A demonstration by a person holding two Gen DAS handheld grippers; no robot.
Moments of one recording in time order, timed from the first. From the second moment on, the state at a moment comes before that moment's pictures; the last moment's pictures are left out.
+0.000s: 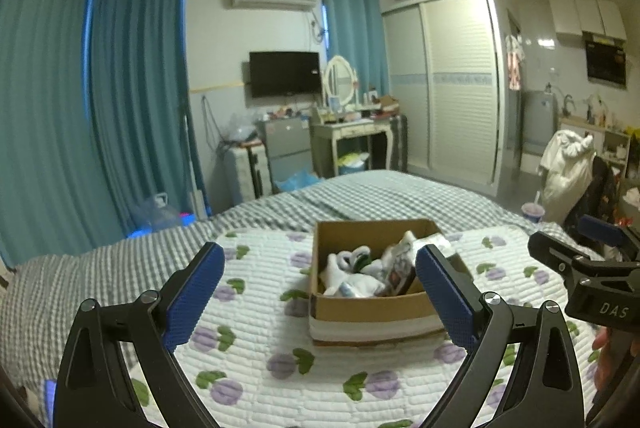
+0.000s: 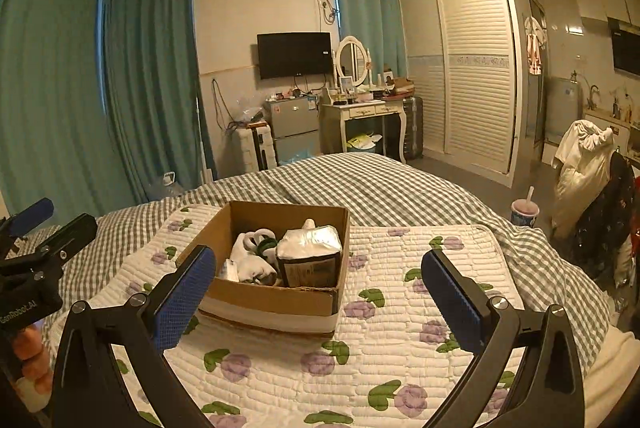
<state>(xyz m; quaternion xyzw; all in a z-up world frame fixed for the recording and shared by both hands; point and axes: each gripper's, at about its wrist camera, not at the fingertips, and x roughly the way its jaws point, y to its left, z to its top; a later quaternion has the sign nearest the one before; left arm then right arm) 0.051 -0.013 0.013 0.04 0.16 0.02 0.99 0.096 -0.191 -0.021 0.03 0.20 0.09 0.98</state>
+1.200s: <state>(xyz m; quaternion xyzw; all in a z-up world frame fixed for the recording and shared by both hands) 0.056 -0.012 0.001 0.04 0.18 0.02 0.98 0.097 -0.191 -0.025 0.04 0.21 0.08 0.97</state>
